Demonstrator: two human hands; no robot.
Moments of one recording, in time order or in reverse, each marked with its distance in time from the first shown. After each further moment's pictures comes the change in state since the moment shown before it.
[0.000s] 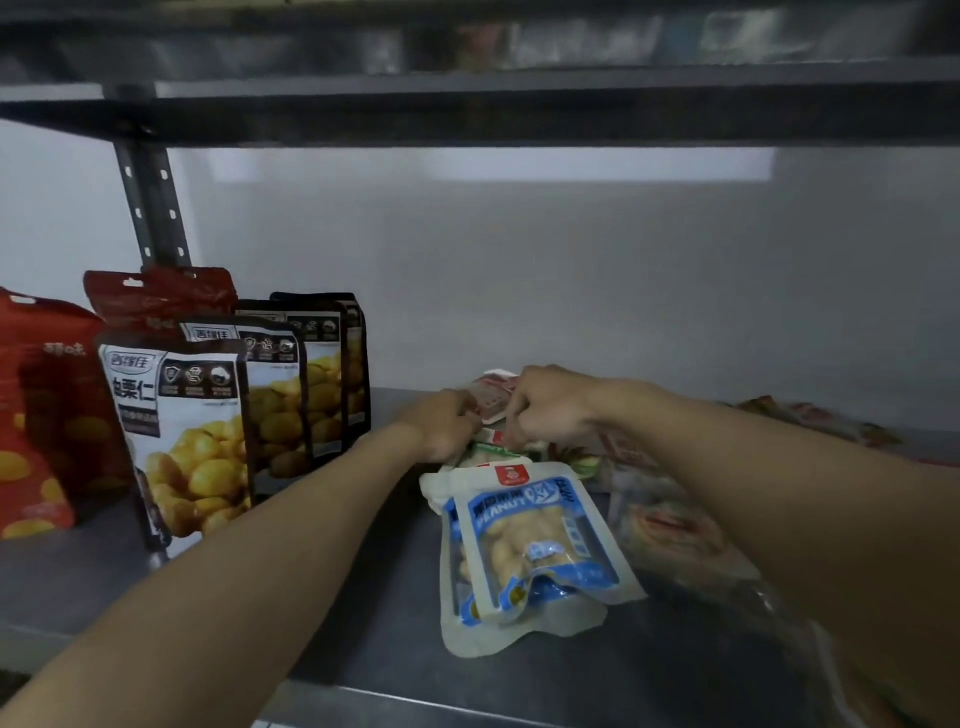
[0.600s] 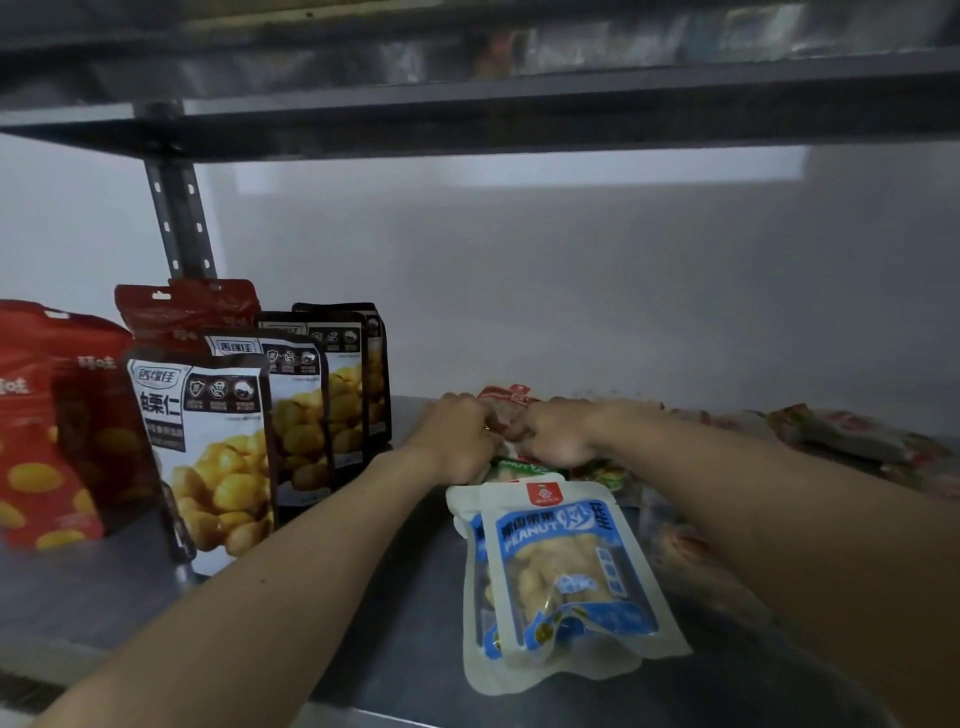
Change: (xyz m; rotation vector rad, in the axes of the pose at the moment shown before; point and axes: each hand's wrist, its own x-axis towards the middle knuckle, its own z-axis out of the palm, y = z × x) left_hand -0.010 -0.003 0.000 0.082 0.147 0.143; right_hand 0.018 -0.003 0.017 -0.153 -0.160 -0.002
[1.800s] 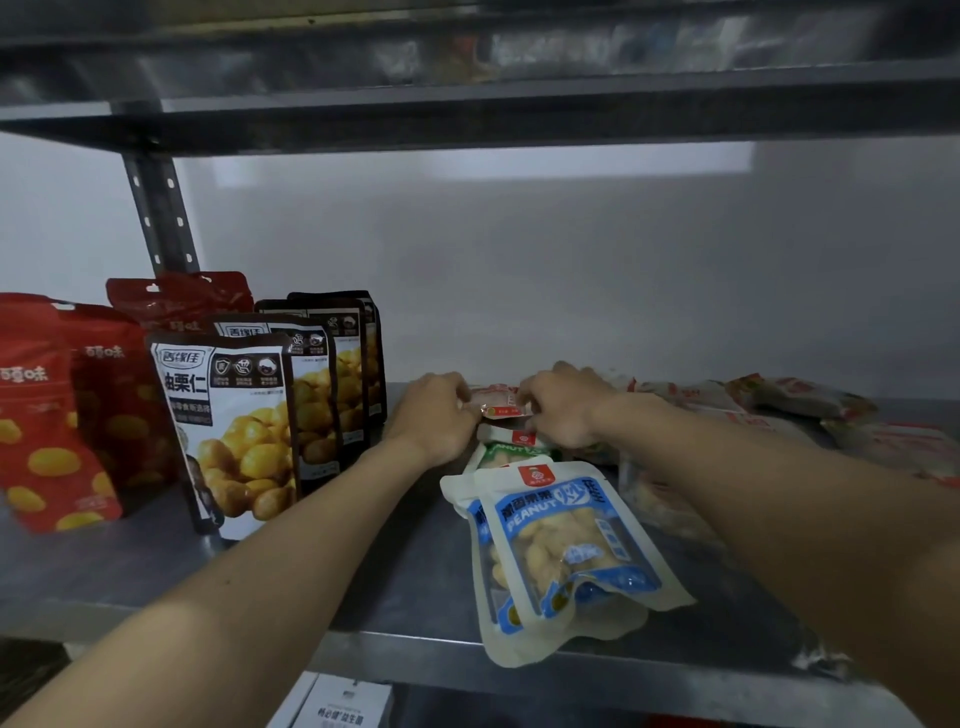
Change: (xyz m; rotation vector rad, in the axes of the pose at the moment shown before) left_hand -0.032 0.009 -0.015 -0.160 0.125 -0.177; right_hand -0.033 -0.002 0.007 -0.064 0.256 0.144
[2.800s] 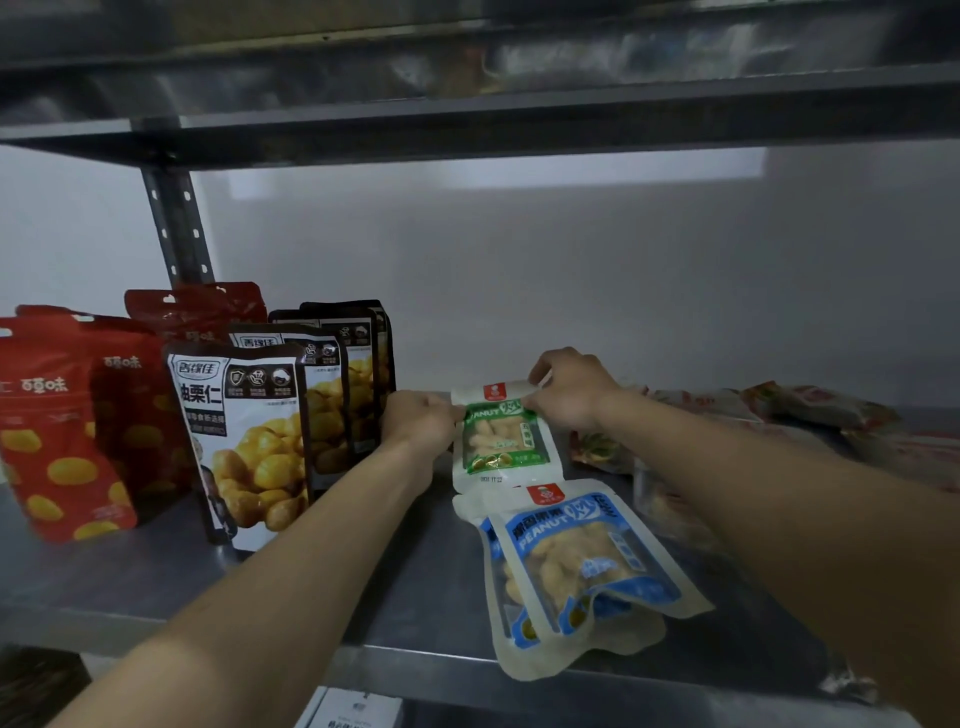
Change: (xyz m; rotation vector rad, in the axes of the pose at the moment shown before) left_hand -0.008 0.000 -0.007 -0.749 0.159 -0.459; right_hand 0.012 -0.002 -0.006 0.473 0.203 0.097
